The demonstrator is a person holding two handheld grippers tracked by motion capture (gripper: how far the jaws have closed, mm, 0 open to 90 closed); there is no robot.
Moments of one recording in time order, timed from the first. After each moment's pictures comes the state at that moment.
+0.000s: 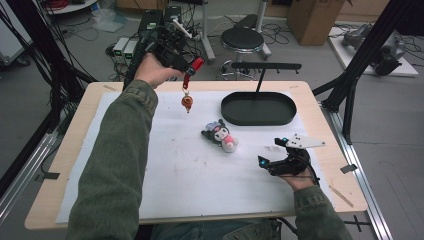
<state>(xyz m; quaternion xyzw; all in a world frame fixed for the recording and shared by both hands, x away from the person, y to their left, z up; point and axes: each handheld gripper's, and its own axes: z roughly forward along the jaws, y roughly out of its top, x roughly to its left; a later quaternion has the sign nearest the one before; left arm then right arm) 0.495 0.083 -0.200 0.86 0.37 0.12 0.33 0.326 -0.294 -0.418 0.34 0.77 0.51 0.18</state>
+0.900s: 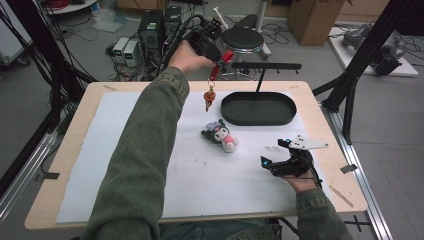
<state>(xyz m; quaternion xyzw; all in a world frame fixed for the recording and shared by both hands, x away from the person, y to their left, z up) 0.523 0.002 -0.182 0.88 0.32 0.11 0.33 0.322 -0.301 -0.420 0.35 0.77 0.50 0.18</state>
